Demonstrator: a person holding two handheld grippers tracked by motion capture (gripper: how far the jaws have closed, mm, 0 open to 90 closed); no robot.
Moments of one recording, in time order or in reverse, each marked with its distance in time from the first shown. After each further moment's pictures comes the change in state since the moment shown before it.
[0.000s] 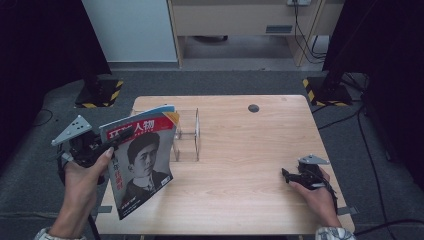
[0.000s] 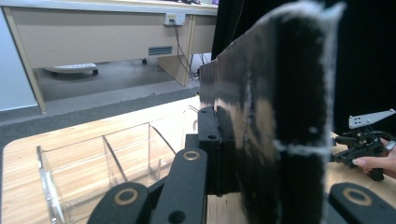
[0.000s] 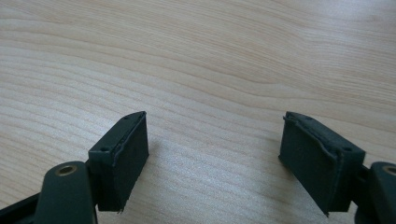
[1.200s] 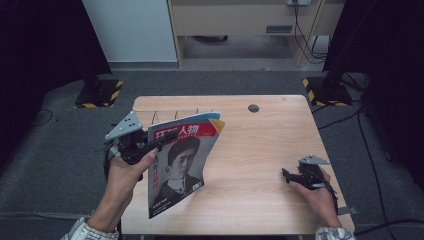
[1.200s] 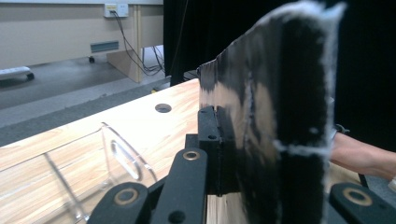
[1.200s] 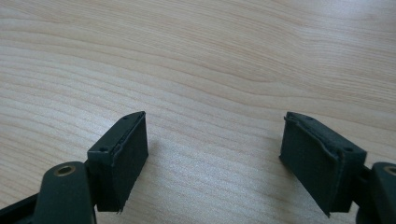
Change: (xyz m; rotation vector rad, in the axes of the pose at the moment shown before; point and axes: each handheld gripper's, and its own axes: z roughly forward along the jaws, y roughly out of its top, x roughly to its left) left arm -0.069 0.010 0.067 0.043 -0.189 0.059; right arm -0.001 -0.001 -0.001 0.002 -0.001 0.001
